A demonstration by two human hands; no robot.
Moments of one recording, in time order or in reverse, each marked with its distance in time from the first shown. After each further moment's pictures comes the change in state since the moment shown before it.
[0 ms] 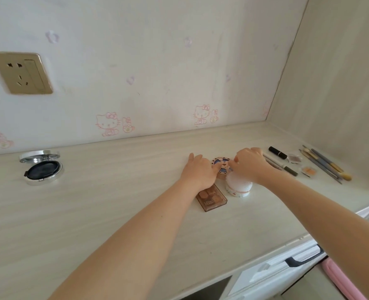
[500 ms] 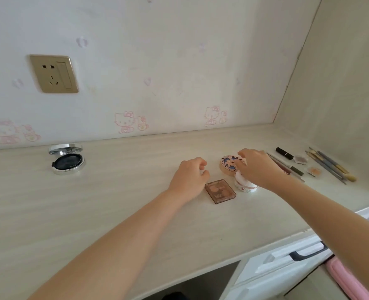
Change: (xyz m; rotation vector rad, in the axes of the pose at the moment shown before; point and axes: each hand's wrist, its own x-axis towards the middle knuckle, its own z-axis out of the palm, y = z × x) left_hand -0.073 -0.033 -0.028 -0.236 0.235 0.092; right_hand -0.046 -0.019 -0.019 0.124 0.060 -0.092
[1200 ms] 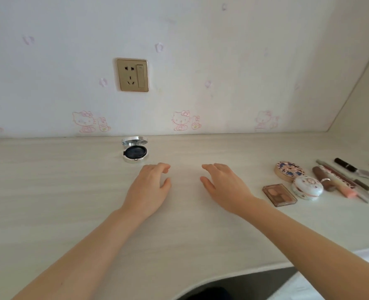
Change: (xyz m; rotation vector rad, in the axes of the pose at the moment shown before) left_hand -0.114 -0.129 -0.154 0.248 0.276 -0.071; right_hand -0.048 -0.197 0.056 0.158 -0.033 -0.400
